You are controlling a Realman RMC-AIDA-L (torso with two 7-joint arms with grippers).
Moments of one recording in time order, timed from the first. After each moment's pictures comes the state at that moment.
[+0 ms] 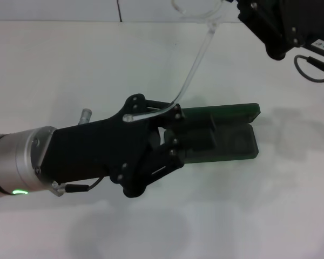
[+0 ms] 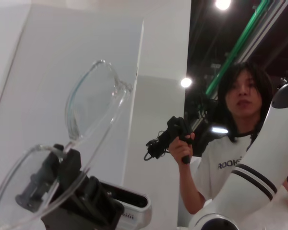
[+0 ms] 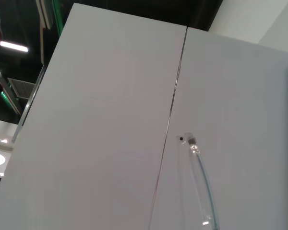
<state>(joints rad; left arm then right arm) -0.40 -2.09 1.44 0.63 1.04 1.91 -1.17 0.69 2.03 -1.09 -0.47 -1.07 -1.88 0.90</state>
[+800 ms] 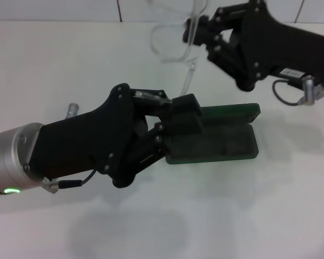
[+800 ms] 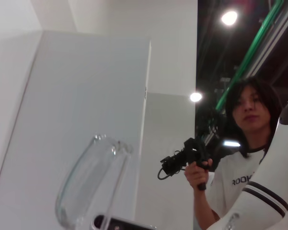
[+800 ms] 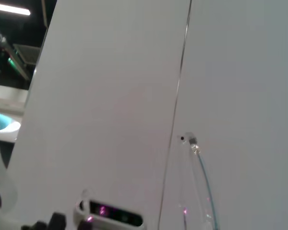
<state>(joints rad) -0.38 -2.09 1.43 0.62 0.99 1.92 -1.14 0.69 2.02 -1.23 -0.47 -1.08 -1.78 0.88</state>
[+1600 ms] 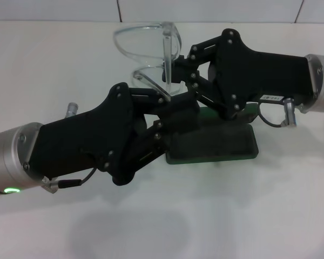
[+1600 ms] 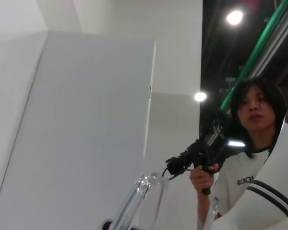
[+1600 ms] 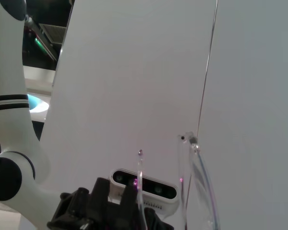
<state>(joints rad) -0.38 -2.09 1.43 0.62 0.99 1.92 -1.14 0.69 2.02 -1.35 -0.47 -1.08 -1.74 0.85</state>
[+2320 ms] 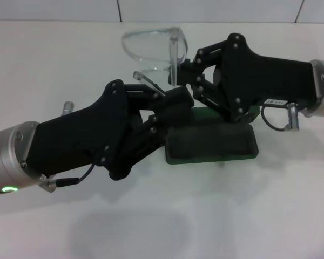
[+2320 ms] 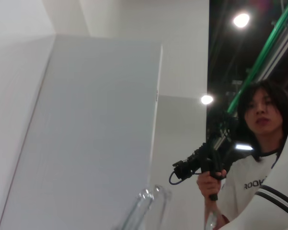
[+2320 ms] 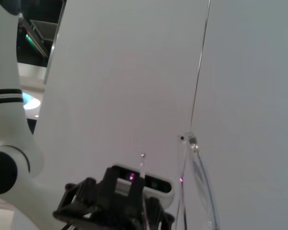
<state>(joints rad) -0.38 -2.09 1.41 0.60 0.98 1.92 -1.14 0.67 2.02 -1.34 -0.47 -1.08 -1.74 0.84</state>
